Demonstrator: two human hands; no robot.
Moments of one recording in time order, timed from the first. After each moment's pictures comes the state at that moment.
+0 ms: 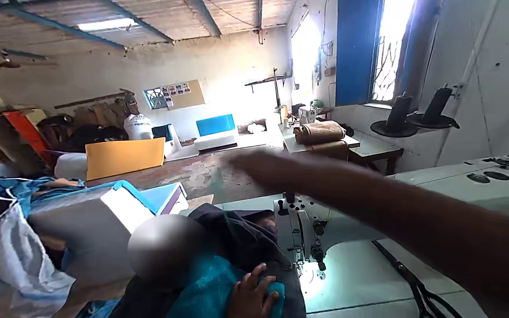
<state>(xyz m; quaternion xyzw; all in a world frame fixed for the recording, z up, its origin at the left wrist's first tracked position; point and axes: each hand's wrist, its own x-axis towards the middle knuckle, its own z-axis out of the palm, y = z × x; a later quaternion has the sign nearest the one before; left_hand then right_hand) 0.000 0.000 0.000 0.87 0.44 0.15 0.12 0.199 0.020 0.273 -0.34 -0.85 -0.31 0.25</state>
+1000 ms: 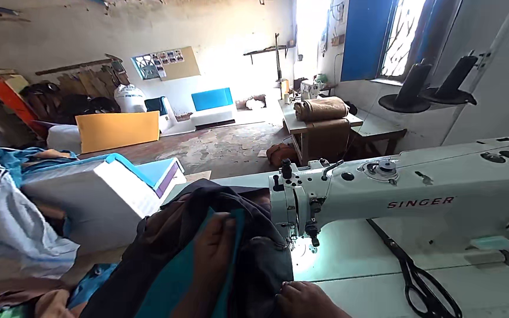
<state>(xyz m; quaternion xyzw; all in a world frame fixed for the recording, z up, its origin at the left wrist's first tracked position) -0.002 -0.004 0.102 0.76 0.28 0.55 0.21 0.192 -0.088 -0.045 -0.38 -0.87 -0.08 0.31</state>
